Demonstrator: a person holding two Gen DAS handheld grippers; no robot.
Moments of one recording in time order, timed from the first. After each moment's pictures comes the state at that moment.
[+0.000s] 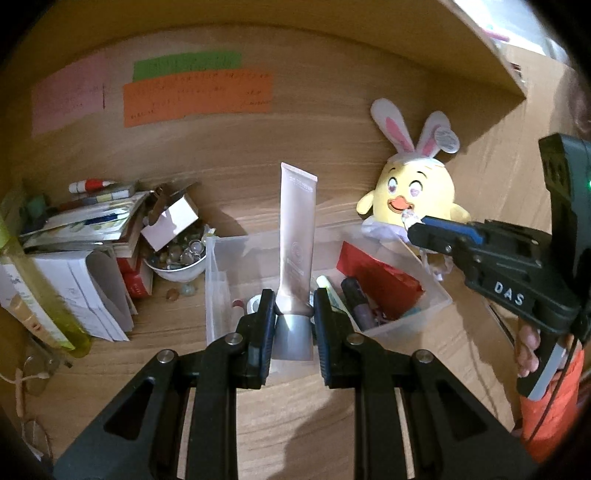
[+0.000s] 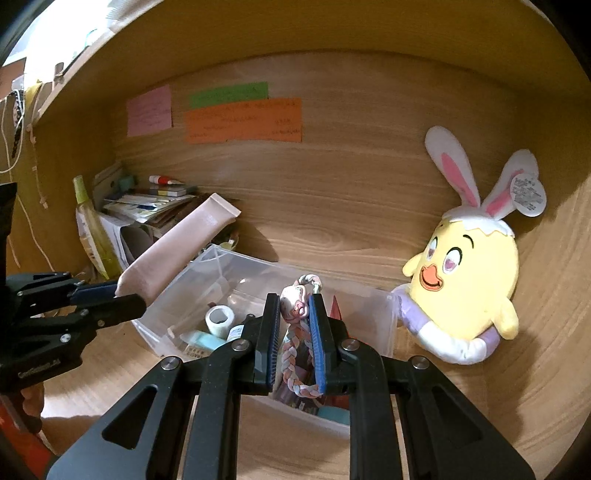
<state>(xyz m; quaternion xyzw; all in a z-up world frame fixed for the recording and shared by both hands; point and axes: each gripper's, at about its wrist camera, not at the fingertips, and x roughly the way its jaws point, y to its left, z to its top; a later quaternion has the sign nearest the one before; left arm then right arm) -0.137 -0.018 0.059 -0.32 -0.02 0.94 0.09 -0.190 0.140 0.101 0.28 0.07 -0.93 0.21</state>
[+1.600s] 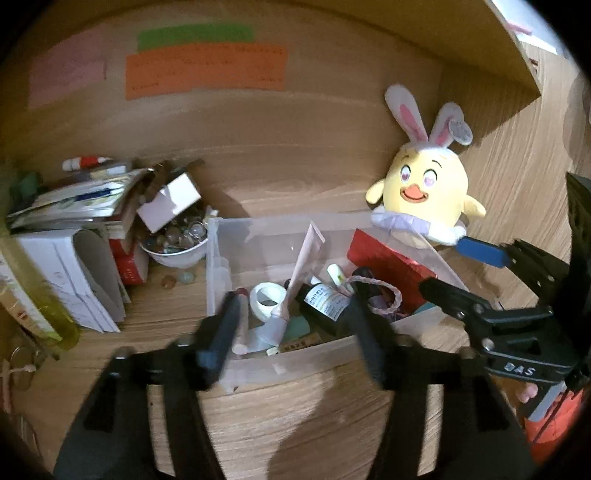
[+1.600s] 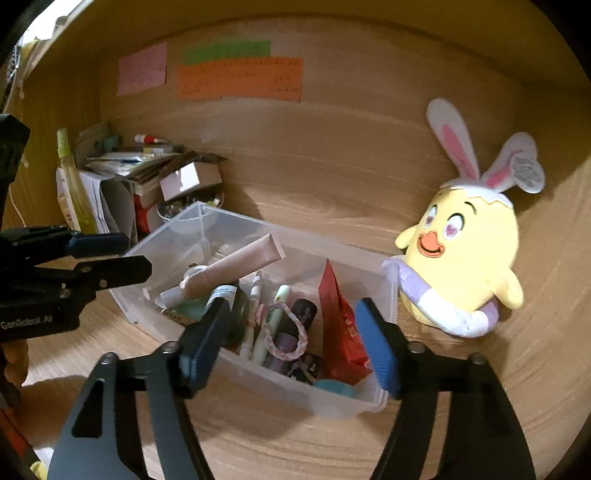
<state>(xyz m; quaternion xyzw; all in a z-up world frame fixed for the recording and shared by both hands) -0.146 -0.031 0.035 -0.33 -0.03 0.94 0.09 -0.174 0.132 0.070 0.29 0.11 -0.93 0.17</state>
